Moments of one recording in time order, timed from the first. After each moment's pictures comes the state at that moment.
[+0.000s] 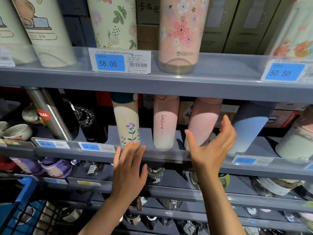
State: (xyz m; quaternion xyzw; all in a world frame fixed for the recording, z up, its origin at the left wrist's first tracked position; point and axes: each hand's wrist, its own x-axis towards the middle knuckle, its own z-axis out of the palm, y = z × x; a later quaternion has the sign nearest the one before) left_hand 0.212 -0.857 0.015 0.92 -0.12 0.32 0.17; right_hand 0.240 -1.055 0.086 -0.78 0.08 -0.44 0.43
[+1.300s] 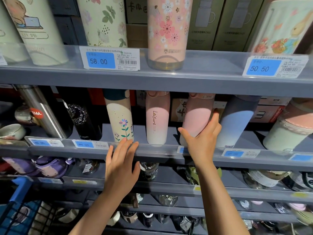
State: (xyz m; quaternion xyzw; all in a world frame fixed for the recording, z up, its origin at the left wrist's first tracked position) left_hand 0.206 -0.854 0.020 0.93 -0.12 0.29 0.19; right_hand 0.256 -1.076 0.085 -0.84 0.11 -0.29 0.46
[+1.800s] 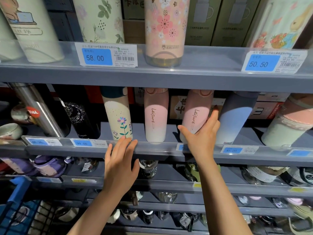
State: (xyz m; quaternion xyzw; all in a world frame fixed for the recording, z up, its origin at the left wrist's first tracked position) left_hand 0.208 -0.854 0.020 0.93 -0.12 0.28 0.18; right_hand 0.257 -1.081 0.085 -0.84 0.11 -0.27 0.46
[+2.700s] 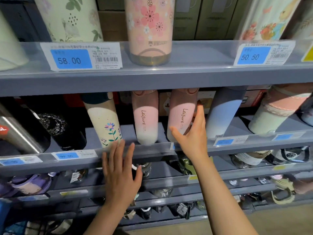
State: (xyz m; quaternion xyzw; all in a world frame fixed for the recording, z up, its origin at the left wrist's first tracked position) left_hand 0.208 -0.866 0.008 0.94 -0.13 0.30 0.15; right_hand 0.250 -1.074 0.084 -0.85 0.07 -0.26 0.45
